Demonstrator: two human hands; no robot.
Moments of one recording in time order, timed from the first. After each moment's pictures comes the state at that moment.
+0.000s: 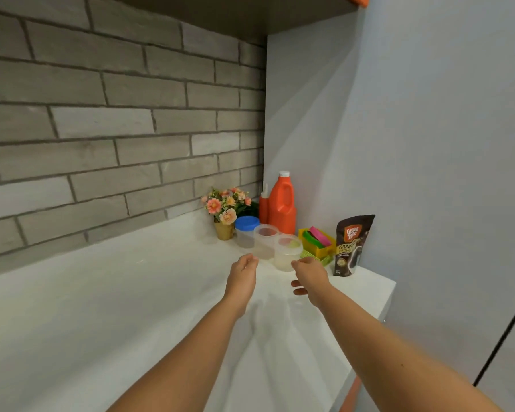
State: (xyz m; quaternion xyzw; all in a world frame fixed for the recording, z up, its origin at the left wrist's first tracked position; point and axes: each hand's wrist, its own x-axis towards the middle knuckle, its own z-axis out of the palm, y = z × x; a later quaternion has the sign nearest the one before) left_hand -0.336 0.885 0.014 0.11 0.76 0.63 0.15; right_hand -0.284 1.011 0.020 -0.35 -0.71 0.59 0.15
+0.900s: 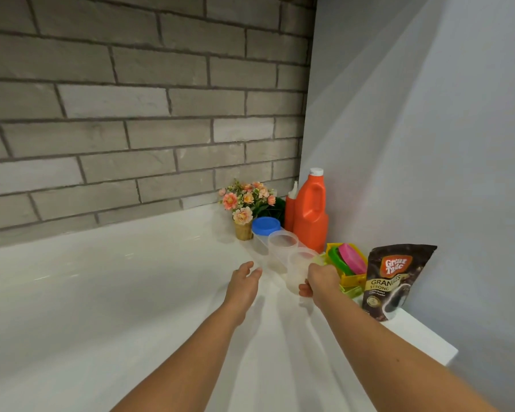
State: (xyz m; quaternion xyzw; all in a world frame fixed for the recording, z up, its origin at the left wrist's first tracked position) left_hand -0.400 0.957 -0.023 -0.03 0.77 0.62 0.10; right_hand -0.406 1.111 -0.026 -0.38 -0.66 0.63 0.12
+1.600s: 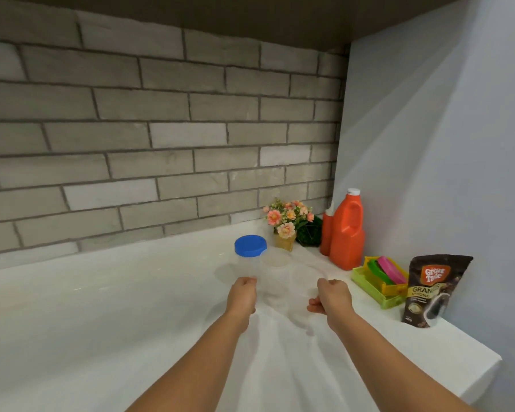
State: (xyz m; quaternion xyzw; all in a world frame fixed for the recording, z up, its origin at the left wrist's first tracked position) left_hand -0.362 0.845 0.001 -0.08 0.74 0.66 0.06; right_hand -0.337 1.007 0.010 -0.29 -0.69 0.65 0.09
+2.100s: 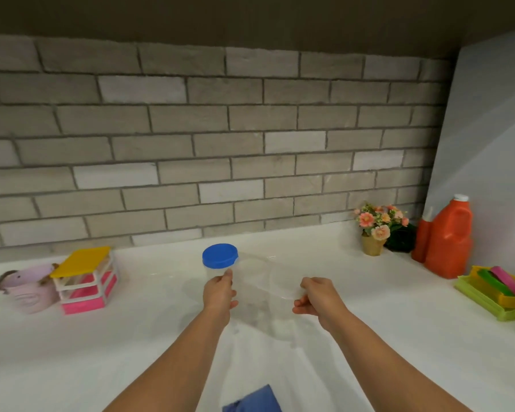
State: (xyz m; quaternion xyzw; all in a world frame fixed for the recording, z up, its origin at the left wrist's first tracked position) left_hand -0.306 0.584 0.020 -0.24 0.63 0.73 -0.09; right_hand -0.298 0.768 0.028 -0.10 -0.71 0.70 -0.04
